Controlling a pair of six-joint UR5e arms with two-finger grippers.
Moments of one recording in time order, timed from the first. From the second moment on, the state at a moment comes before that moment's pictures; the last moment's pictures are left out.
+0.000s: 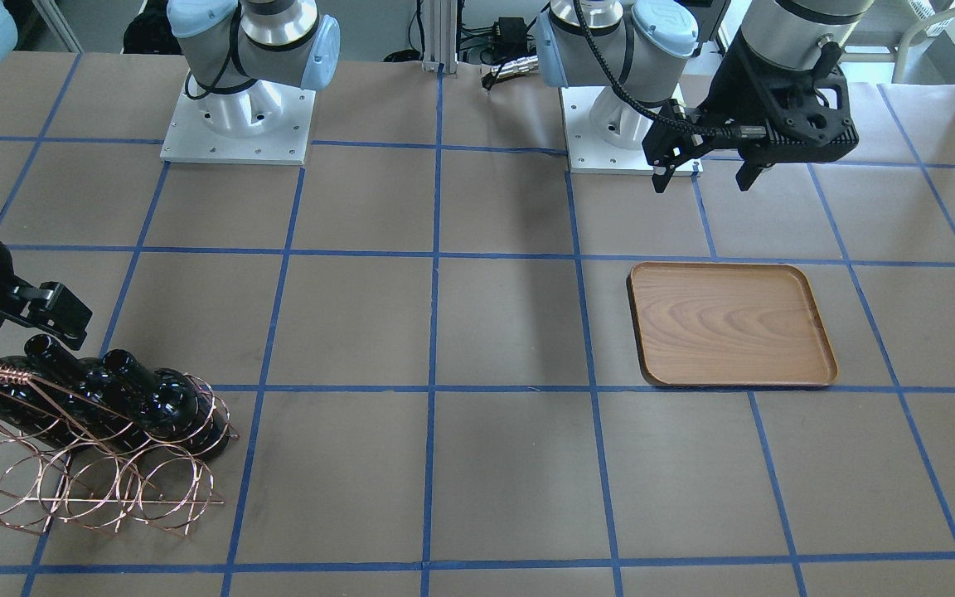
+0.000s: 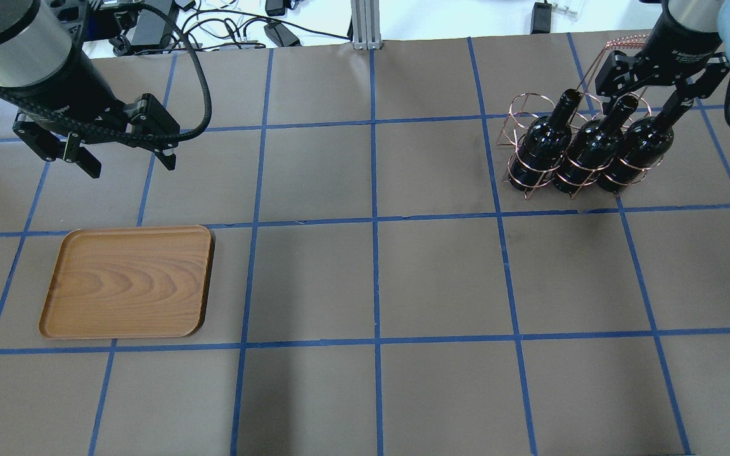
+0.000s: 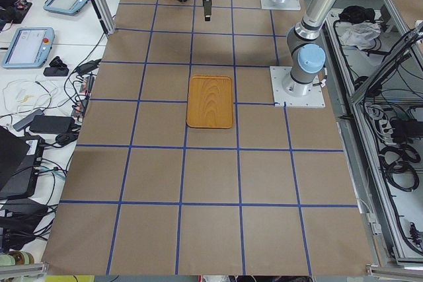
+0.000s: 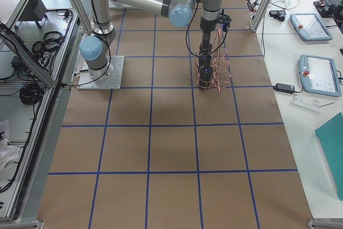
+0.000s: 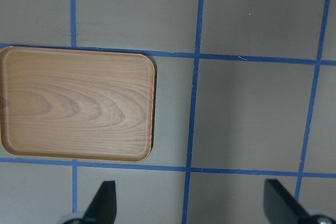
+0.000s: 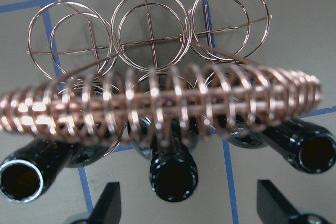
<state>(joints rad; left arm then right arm) -1.49 -1.50 -1.58 -1.65 1.57 0.01 1.33 -1.35 1.52 -1.77 -1.62 -0.09</state>
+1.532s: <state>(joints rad) -1.49 -1.50 -1.58 -1.65 1.57 0.01 1.34 -1.31 1.52 -1.79 -1.63 -0.18</state>
